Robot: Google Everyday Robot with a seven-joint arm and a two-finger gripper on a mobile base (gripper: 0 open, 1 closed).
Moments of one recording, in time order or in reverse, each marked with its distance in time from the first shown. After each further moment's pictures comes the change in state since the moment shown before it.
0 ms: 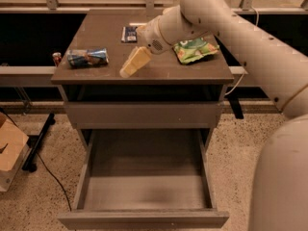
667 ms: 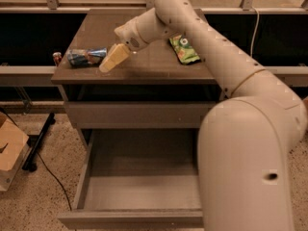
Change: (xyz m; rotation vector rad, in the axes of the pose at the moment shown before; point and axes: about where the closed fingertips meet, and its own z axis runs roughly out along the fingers) arm -0.026 -0.024 0.081 -0.088 -0.081 0.018
